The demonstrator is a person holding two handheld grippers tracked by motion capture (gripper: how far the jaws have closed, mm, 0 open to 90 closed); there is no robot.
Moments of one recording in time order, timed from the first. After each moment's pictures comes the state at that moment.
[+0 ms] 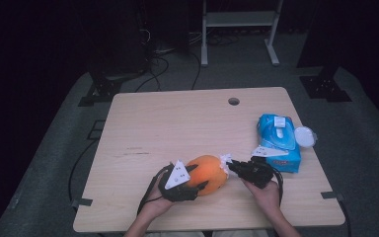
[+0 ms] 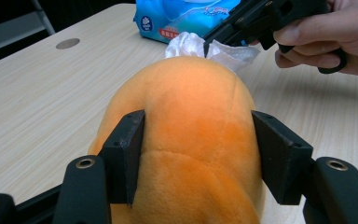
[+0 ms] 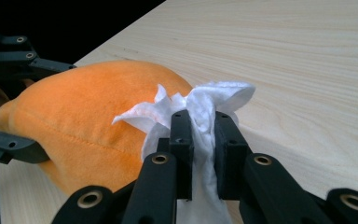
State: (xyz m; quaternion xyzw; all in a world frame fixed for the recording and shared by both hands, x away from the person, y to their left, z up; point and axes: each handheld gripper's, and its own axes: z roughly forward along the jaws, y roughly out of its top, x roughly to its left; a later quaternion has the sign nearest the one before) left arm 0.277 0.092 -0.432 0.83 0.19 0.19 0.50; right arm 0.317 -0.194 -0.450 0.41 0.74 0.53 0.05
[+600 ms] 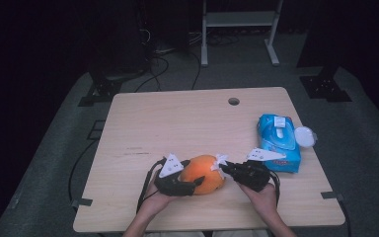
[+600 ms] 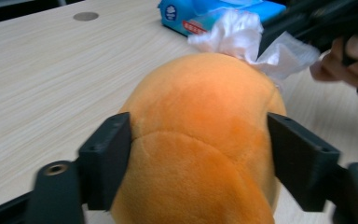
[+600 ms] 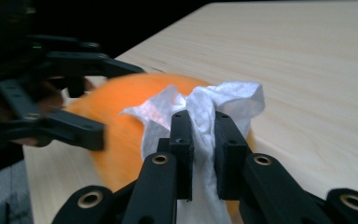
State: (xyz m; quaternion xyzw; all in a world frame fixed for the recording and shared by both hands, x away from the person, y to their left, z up) left arm 0.289 0.102 -0.429 0.81 0.27 0.15 0.50; right arm 0.300 -0.177 -0.431 0.36 0.75 0.55 0.07
